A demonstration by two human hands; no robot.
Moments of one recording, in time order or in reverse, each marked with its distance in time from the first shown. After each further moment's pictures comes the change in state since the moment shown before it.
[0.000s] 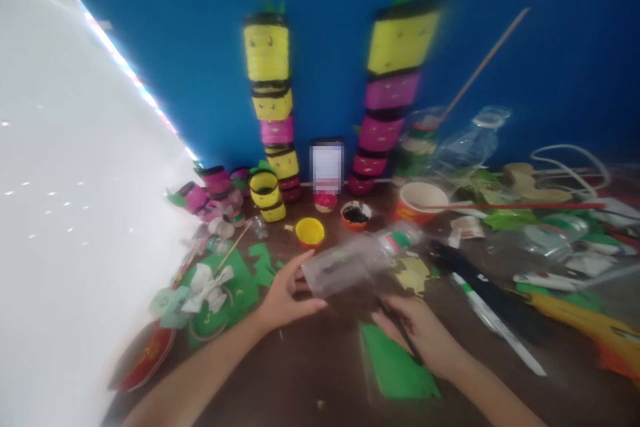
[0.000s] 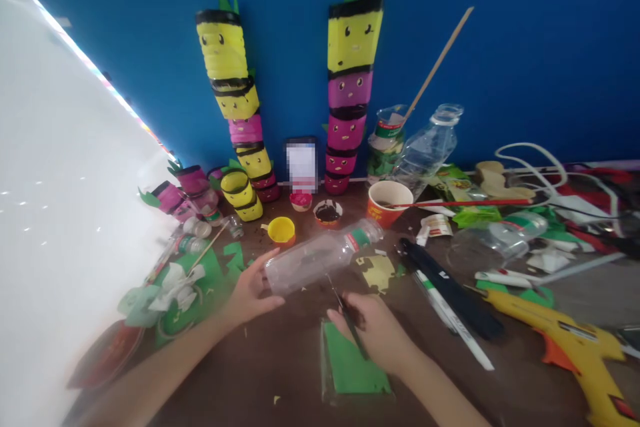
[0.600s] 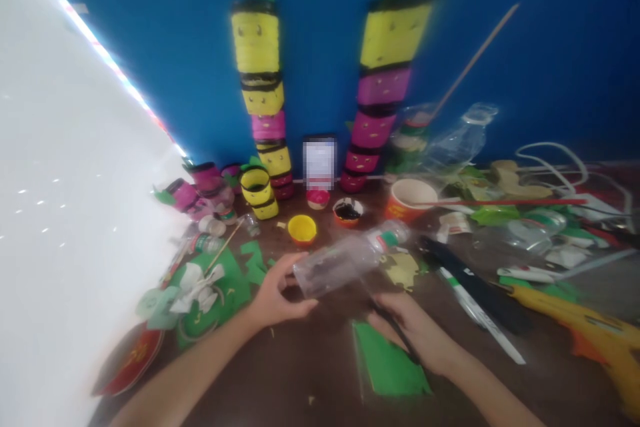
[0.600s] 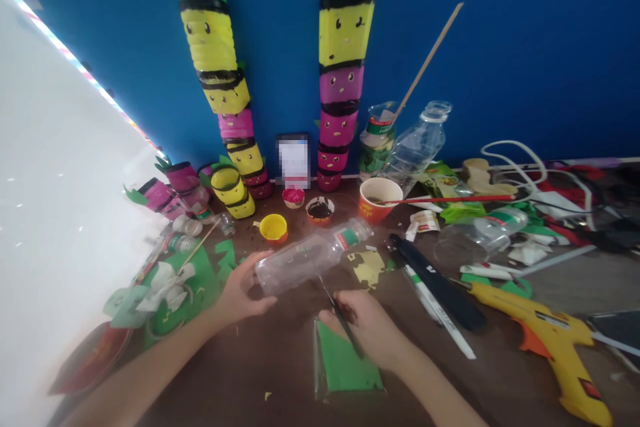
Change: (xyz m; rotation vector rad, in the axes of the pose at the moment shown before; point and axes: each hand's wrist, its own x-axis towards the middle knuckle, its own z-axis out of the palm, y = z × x) left_hand -0.004 -0.004 -0.002 0.163 0.036 0.095; right_hand -0.002 -0.009 -0.005 0.151 -0.131 0.144
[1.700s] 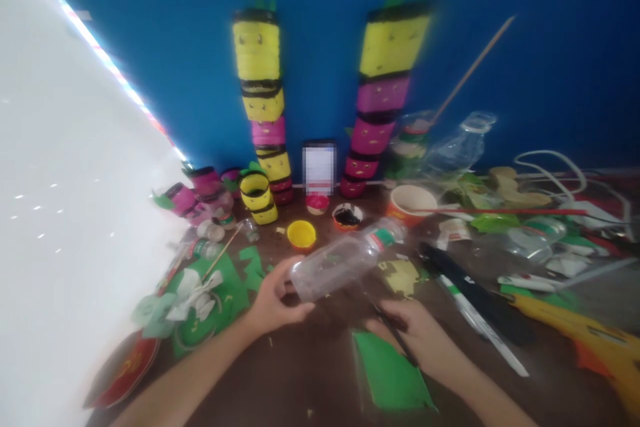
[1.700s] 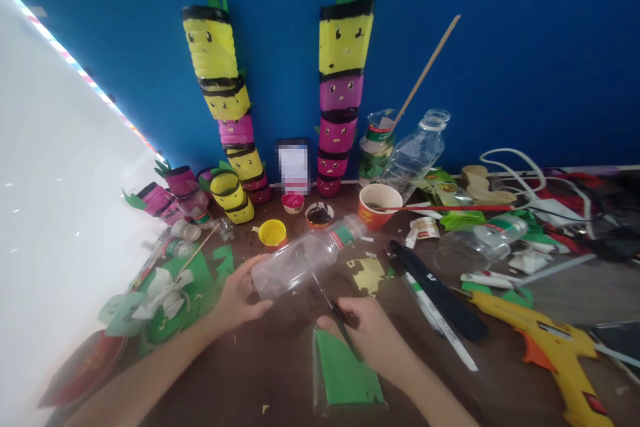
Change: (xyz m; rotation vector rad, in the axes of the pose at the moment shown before) left_hand 0.005 0.009 0.002 0.101 0.094 -0.001; right_hand -0.005 -0.023 -0.006 -0.027 0.047 0.046
